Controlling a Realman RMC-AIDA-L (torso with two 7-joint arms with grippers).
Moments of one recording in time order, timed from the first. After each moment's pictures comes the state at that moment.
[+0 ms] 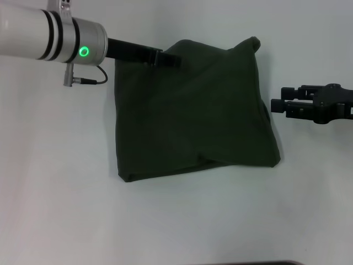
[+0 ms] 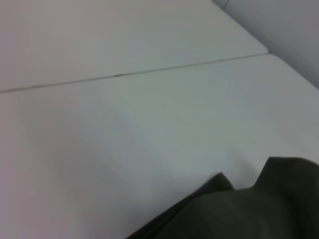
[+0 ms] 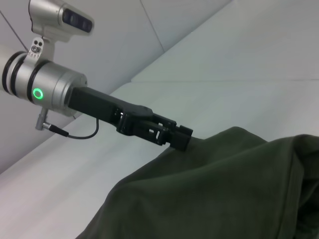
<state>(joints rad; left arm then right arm) -0.84 -2.13 1.03 0.61 2.20 1.02 -2.19 0.39 2.06 -0.62 -0.78 -2.09 -1.59 1.65</state>
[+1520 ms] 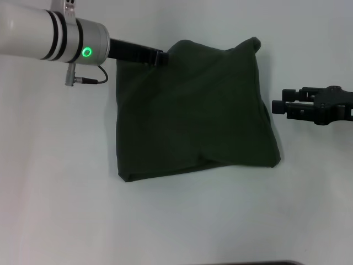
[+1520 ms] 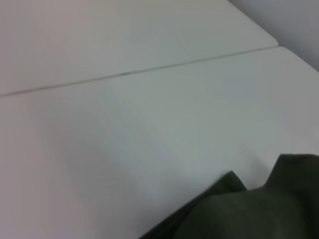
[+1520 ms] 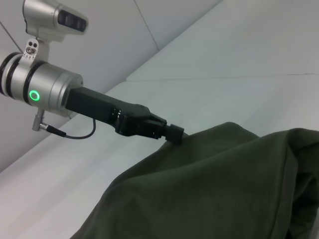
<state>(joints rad) -0.82 -2.14 1.09 0.65 2.20 0.98 -2.22 0.39 2.06 -0.62 -0.76 -2.09 -1.57 1.65</state>
